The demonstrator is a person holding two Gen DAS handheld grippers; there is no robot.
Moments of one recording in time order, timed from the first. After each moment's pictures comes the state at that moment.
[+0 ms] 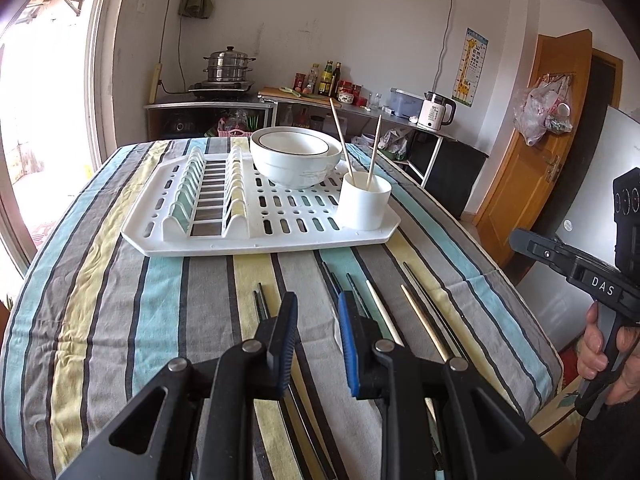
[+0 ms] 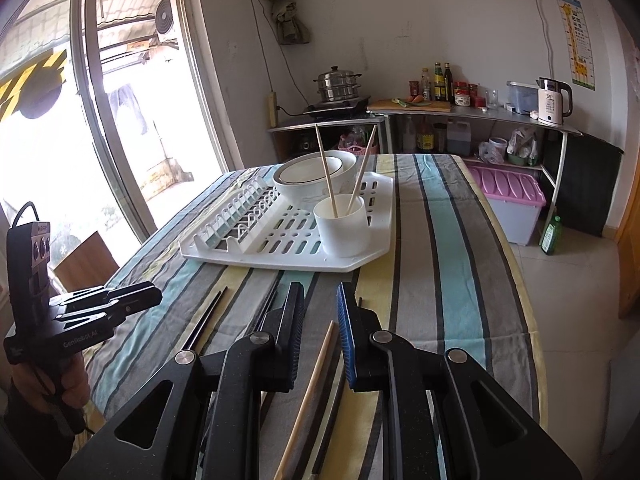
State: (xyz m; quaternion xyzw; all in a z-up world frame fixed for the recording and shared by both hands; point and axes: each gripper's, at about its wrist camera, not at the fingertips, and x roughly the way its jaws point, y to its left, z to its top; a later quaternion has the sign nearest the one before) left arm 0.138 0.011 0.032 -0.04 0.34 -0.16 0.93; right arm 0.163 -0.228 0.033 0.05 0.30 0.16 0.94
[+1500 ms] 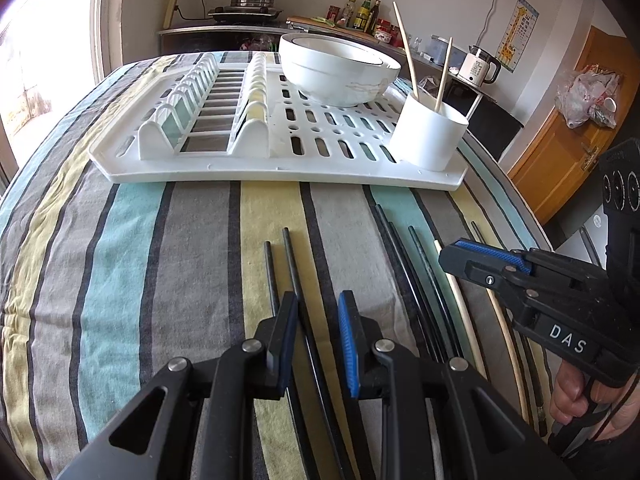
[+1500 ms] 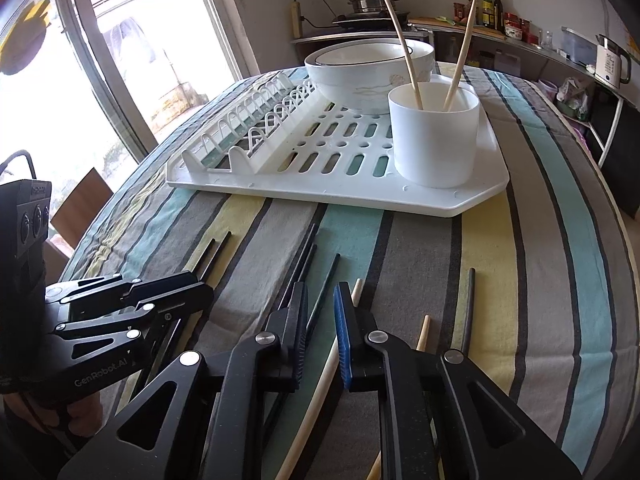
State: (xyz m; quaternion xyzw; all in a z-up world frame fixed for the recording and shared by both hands) left arm 0.200 0.007 -0.037 -0.07 0.46 -0.12 0.88; right arm 0.252 -0.142 -0.052 0.01 0.44 0.21 0.87
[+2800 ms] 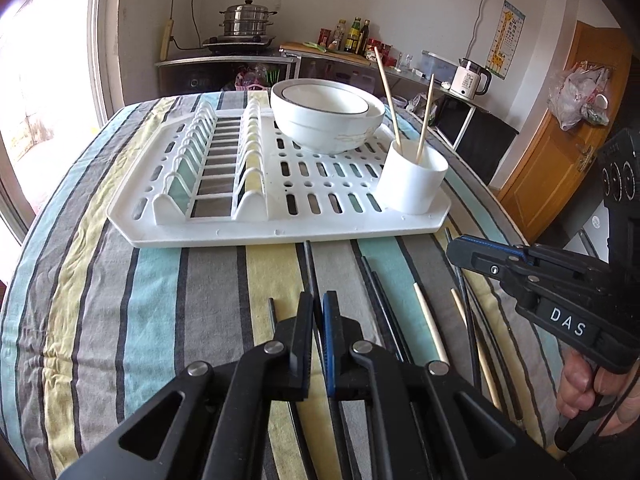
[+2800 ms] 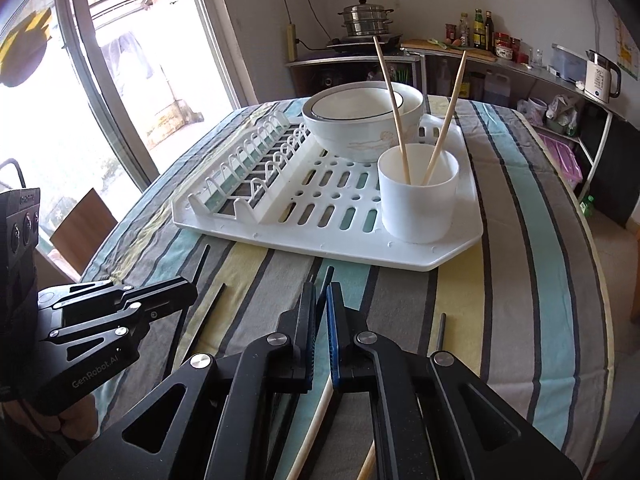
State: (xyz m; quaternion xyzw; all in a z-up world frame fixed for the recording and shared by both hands) left arm 0.201 0.007 0.016 -0.04 0.42 -0.12 0.90; right arm 0.246 -0.151 0.005 0.02 0.39 0.20 0.90
